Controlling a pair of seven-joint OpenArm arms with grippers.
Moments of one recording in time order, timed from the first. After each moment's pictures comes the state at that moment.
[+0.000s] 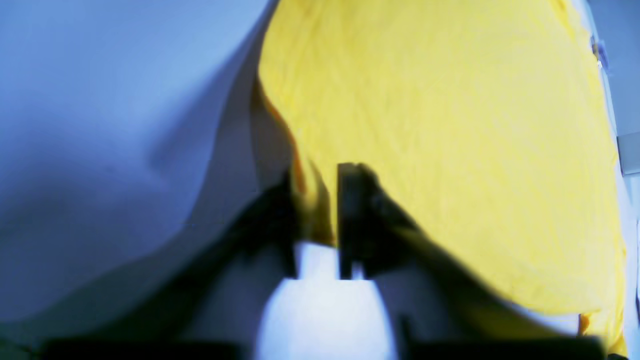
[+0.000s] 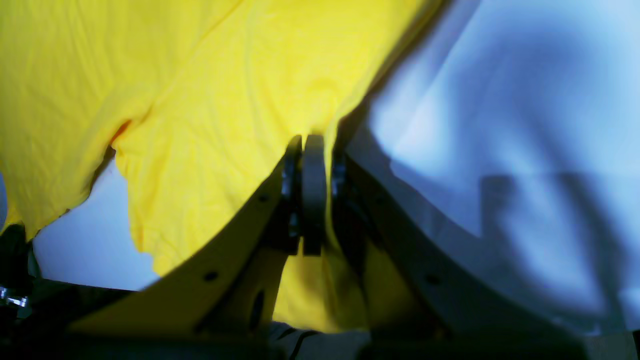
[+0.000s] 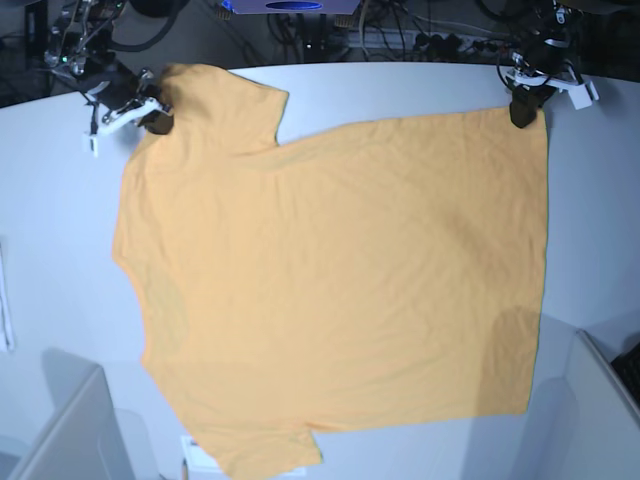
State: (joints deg) left arm 32.2 -3.8 -40.9 83.0 -48.3 -28.7 28.7; right arm -26.8 6.9 25.1 92.8 43.0 17.0 -53.0
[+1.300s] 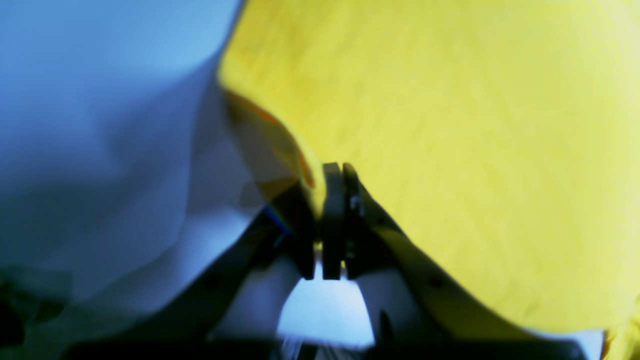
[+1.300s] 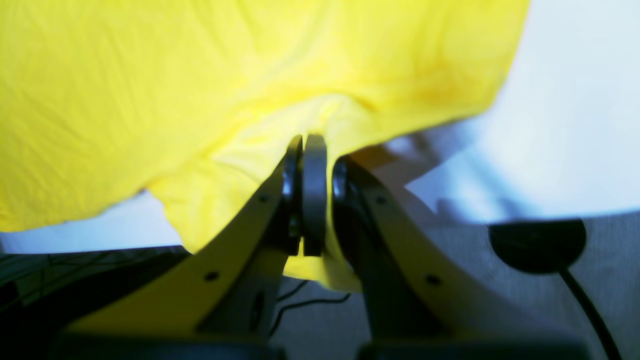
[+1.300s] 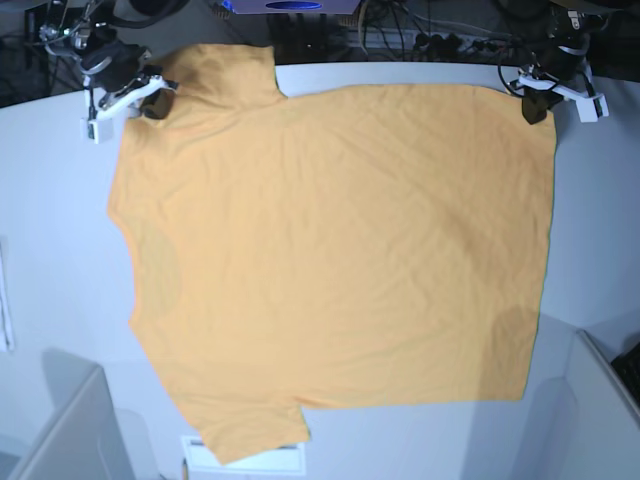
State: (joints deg) left arm 36.7 -6.0 -40.0 102.3 -44.7 -20.8 39.3; right arm -34.0 3.2 26.2 111.9 38.3 14.9 -56.9
